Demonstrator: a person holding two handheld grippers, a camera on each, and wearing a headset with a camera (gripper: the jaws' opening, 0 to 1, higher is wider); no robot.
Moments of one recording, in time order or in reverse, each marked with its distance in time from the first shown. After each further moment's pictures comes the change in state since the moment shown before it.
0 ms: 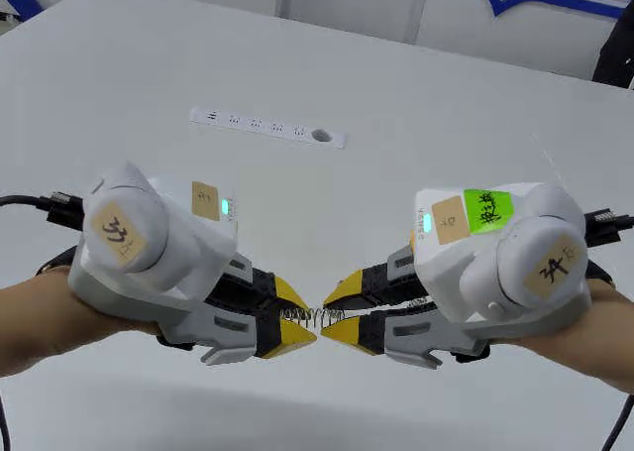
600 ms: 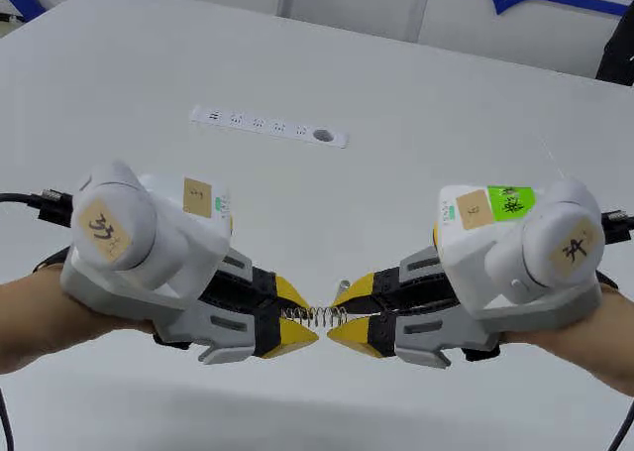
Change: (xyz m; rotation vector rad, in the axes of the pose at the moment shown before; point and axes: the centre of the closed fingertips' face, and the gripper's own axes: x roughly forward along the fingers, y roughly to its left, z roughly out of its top) left arm -0.003 -0.003 0.003 0.004 -0.018 -0.021; right arm -0.003 -0.001 -0.002 0.156 -0.096 0.037
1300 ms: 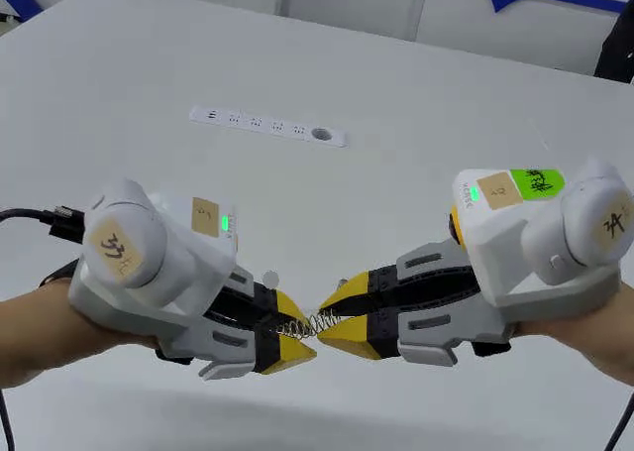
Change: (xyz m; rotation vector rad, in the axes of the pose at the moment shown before) left arm 0.007 -0.007 -0.009 -0.010 0.020 -0.020; right arm -0.005 0.012 0.018 0.035 -0.086 0.090
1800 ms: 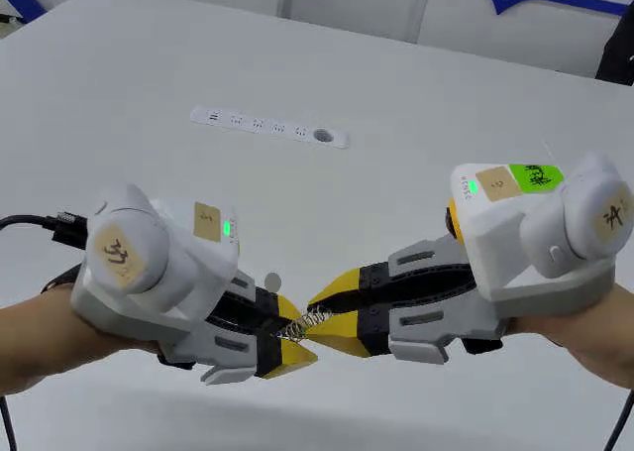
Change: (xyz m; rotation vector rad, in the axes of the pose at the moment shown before) left arm 0.003 -0.004 -0.003 0.004 0.006 -0.002; right arm 0.006 0.004 0.015 0.023 -0.059 0.020
